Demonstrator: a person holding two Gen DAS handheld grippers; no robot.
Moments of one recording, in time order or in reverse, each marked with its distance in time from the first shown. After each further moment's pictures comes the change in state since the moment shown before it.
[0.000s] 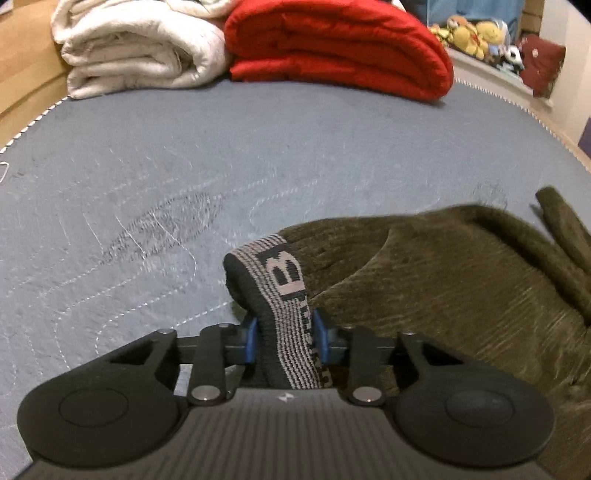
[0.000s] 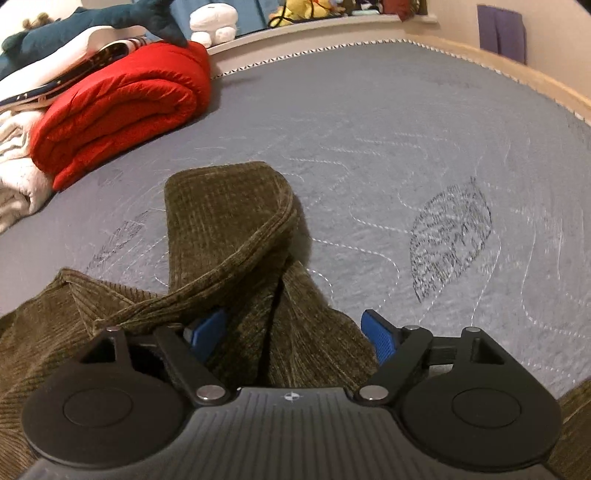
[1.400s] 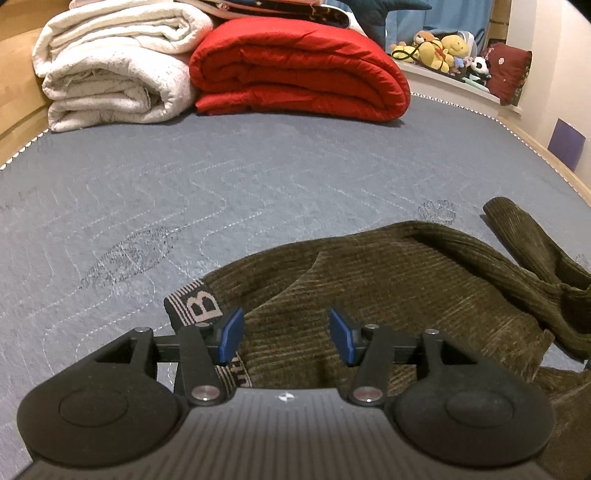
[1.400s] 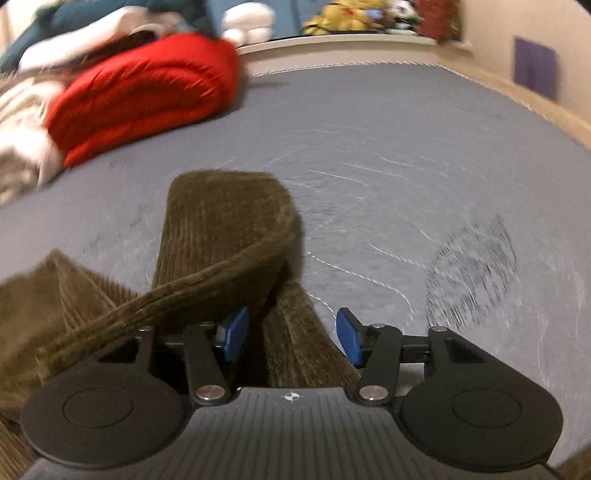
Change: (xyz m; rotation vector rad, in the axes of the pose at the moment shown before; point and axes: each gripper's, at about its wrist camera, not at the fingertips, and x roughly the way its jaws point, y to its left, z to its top) left arm -0.034 -0.044 -0.003 0.053 -0.067 -0.068; right arm 0.032 -0.007 0.016 -0.153 -0.036 0.048
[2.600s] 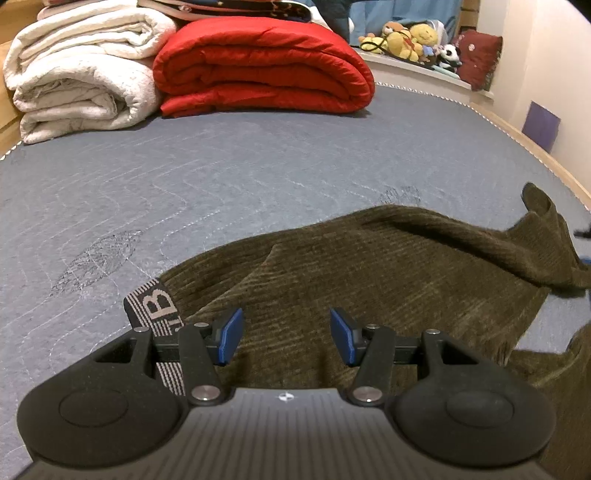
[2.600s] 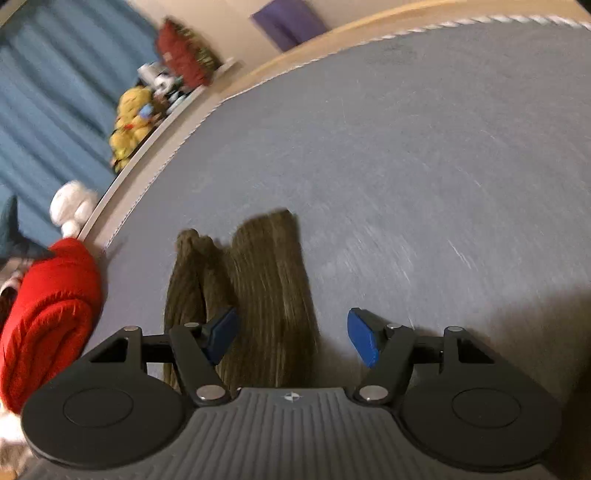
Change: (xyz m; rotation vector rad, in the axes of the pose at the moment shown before) left arm -0.004 -0.030 -0.006 0.077 0.008 -0.067; right arm -0.008 -0.181 0.002 0.804 -0.221 -0.115
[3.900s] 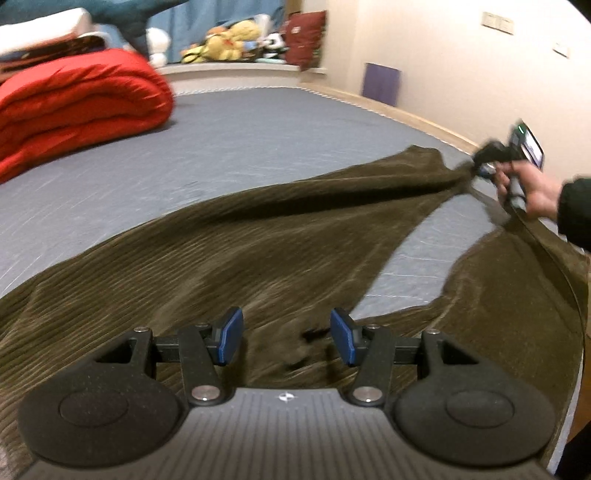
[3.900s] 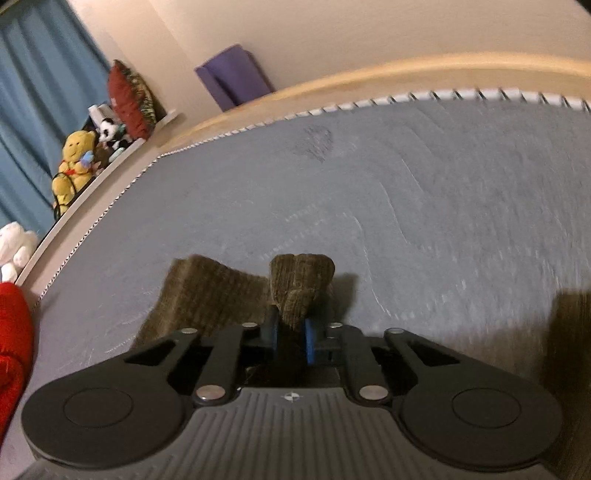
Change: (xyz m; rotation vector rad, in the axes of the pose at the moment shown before) left arm 0.027 -0.161 -0.043 0.331 -0.089 -0.404; right arm -0.038 -0.065 0.066 -0.023 -0.194 -0.197
